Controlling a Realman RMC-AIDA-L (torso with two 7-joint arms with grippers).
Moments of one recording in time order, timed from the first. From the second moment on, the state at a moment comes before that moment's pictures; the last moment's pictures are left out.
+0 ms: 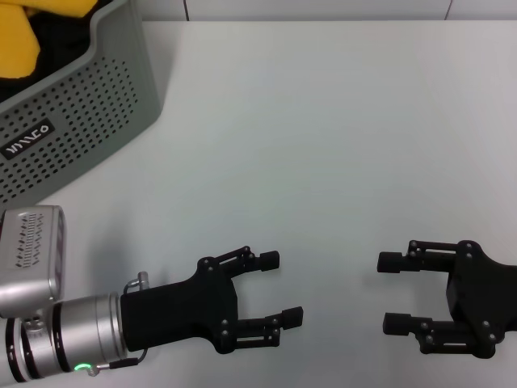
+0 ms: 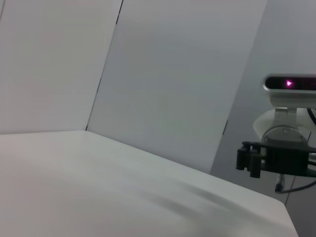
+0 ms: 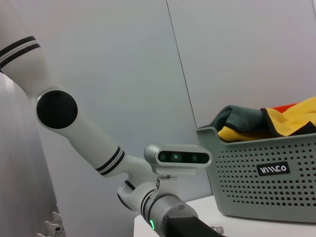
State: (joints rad) left arm -0.37 -2.09 1.10 0.18 1.54 1.60 -0.84; right arm 0.49 2.02 -0.74 -0.34 -1.94 -1.92 0.93
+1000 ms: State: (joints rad) left arm -0.30 -2.09 1.10 0.18 1.15 1.70 -0.84; right arm 0.45 2.03 -0.73 -0.32 -1.83 -1.83 0.92
